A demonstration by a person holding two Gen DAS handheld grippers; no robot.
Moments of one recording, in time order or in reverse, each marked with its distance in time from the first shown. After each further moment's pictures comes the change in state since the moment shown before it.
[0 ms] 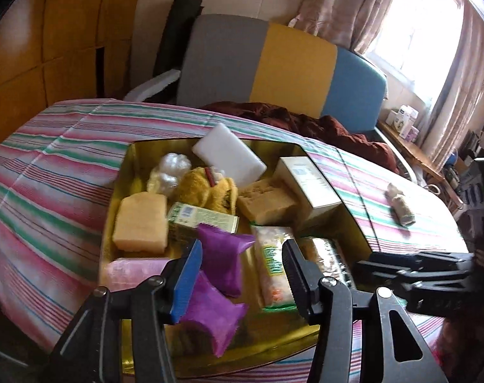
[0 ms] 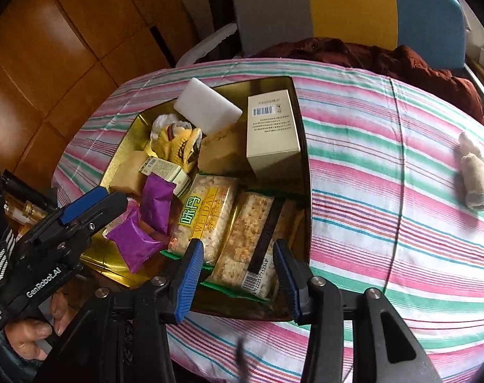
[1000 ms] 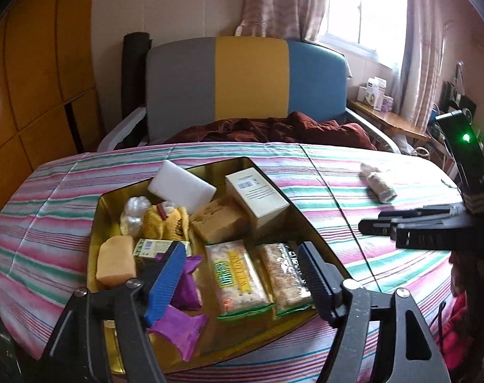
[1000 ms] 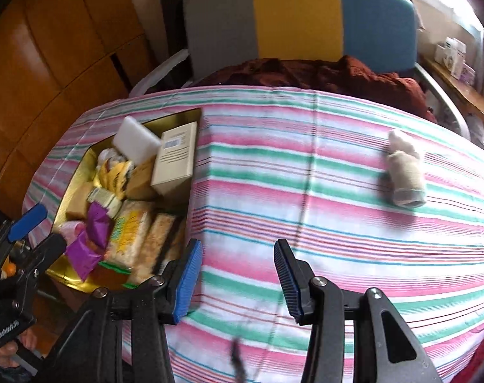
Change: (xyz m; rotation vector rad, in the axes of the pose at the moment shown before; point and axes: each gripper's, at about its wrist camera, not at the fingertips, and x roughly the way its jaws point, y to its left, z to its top) left arm -0.021 -0.079 0.003 0.257 -0.064 -0.005; right arm -0.046 -0.078 -0.003 0.080 -0.098 -0.161
